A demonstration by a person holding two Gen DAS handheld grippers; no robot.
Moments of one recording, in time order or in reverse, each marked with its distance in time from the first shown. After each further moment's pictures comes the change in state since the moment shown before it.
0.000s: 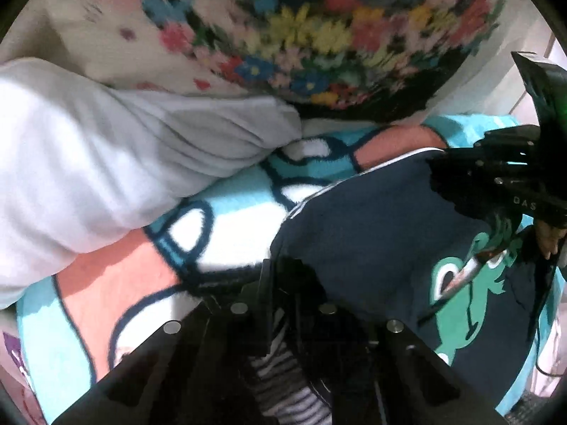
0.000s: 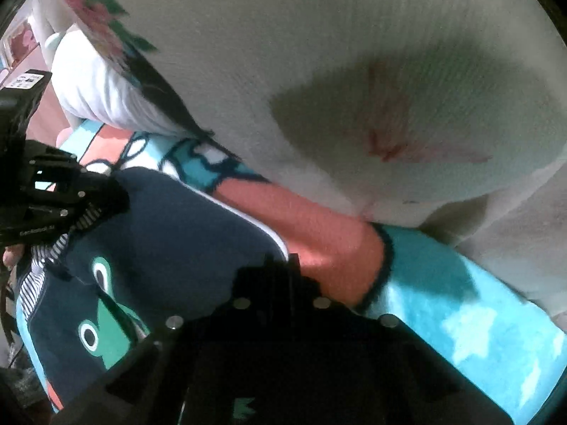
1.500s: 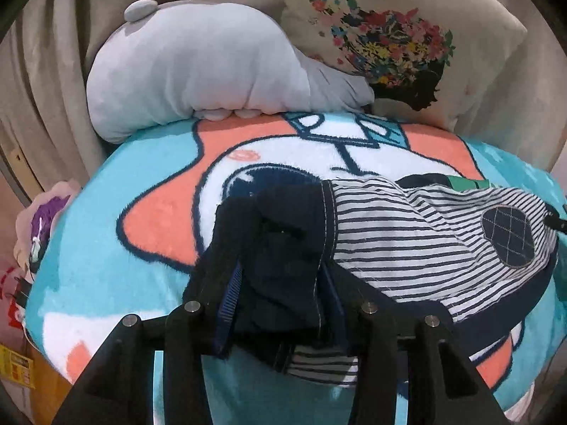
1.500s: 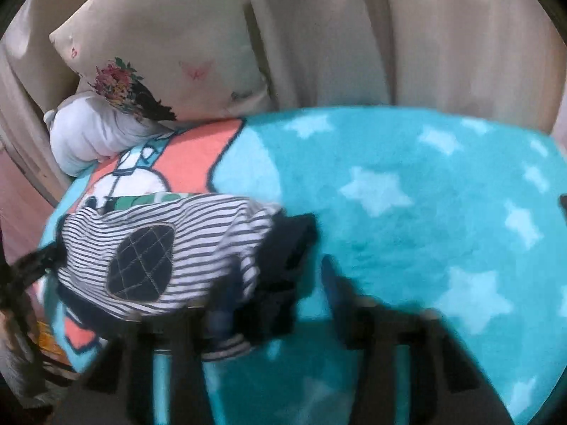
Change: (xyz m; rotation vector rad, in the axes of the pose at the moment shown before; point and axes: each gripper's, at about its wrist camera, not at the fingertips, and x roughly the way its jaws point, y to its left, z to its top) left arm -0.088 -0.025 -0.184 -0.351 -0.236 0.265; right arm -0.099 -0.039 -0.179 0.412 -0.155 -0.036
